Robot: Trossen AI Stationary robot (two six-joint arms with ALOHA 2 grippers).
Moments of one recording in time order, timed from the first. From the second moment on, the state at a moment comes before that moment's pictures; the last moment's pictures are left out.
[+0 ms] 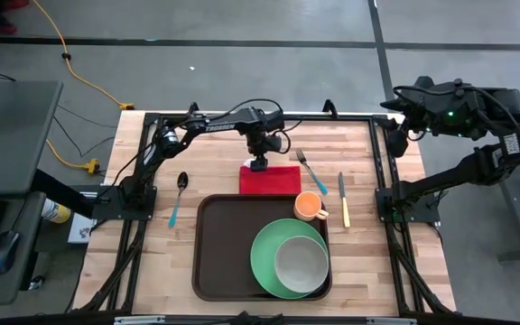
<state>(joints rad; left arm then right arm) 0.44 2.28 1.91 -1.04 0.24 0.38 -0.10 1.16 2.01 -1.57 0.46 0.18</state>
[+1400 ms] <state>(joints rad) 0.35 2.28 1.91 -1.07 0.07 0.16 -0.10 1.16 2.01 -1.57 0.45 0.16</state>
